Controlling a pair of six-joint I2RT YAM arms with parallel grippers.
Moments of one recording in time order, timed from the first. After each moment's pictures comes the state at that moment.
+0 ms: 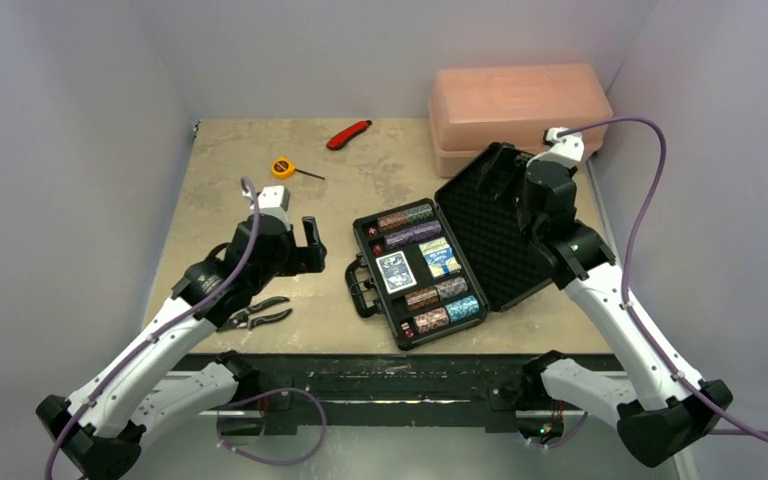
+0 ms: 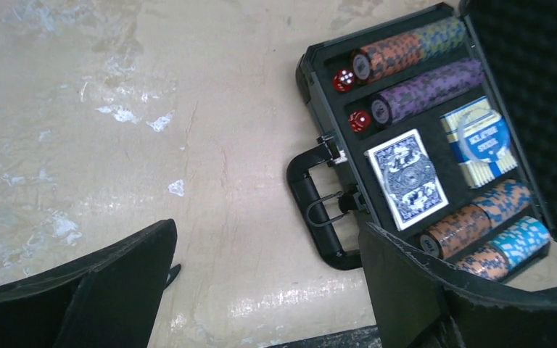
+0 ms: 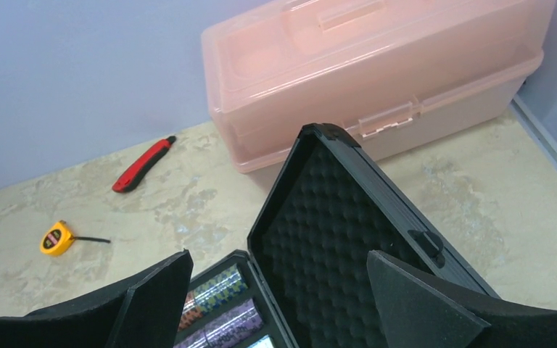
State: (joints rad) left arm -0.63 0.90 0.90 -0.68 -0.31 -0.54; right arm 0.44 1.01 1.10 -0.35 0.50 0.43
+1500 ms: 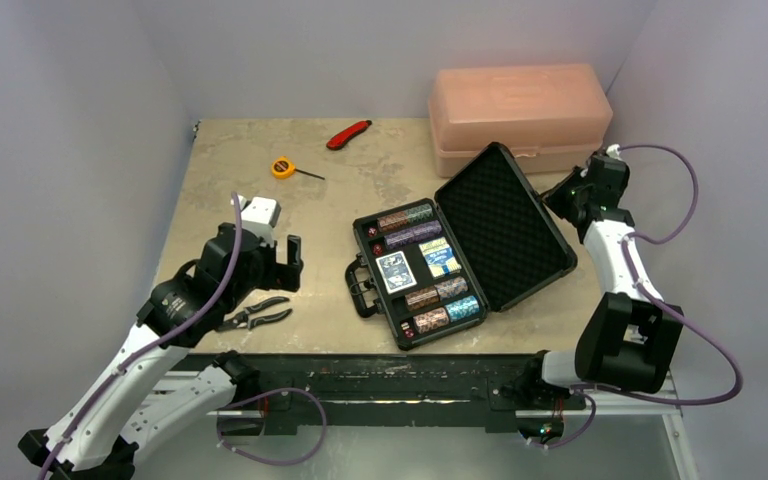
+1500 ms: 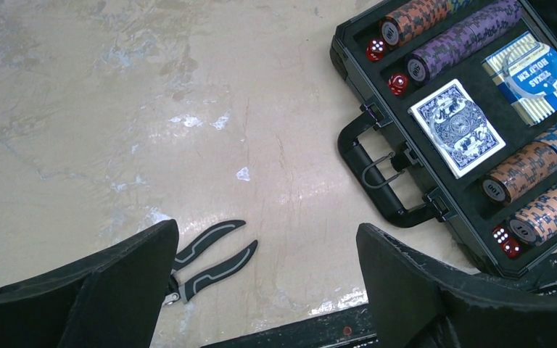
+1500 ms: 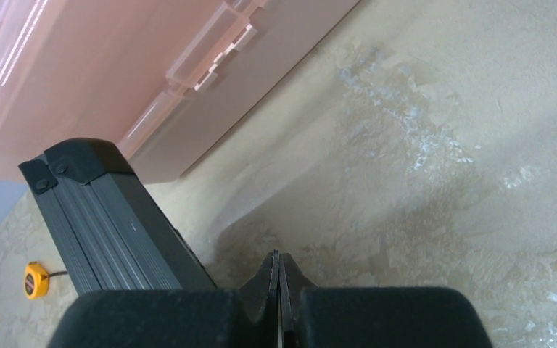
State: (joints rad) left arm -0.63 0.71 0.97 -0.87 -0.32 -0.28; right arm -0.23 1.38 1.01 -0.27 -0.15 0.60
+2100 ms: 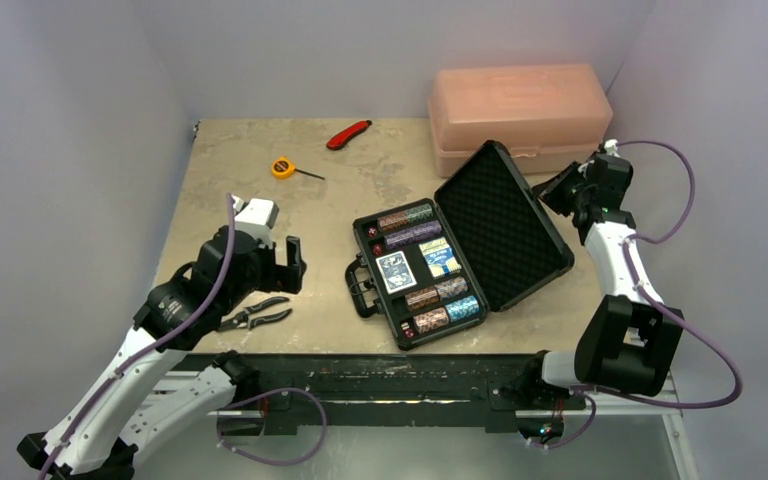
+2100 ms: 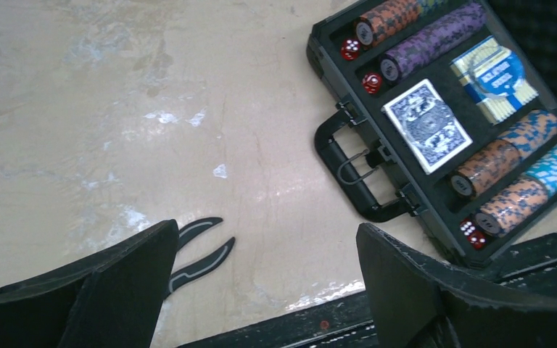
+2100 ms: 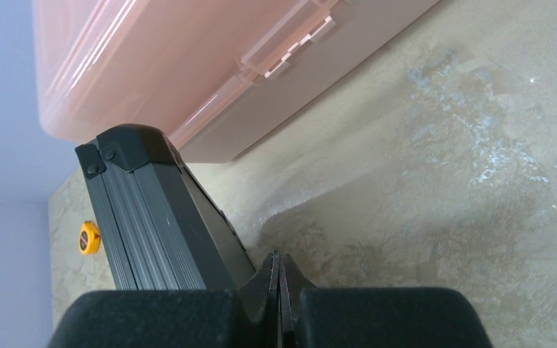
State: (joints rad) left arm -0.63 0.70 0.97 -0.88 -0.29 -0.31; right arm -0.24 1.36 1.00 -0.21 -0.32 0.60
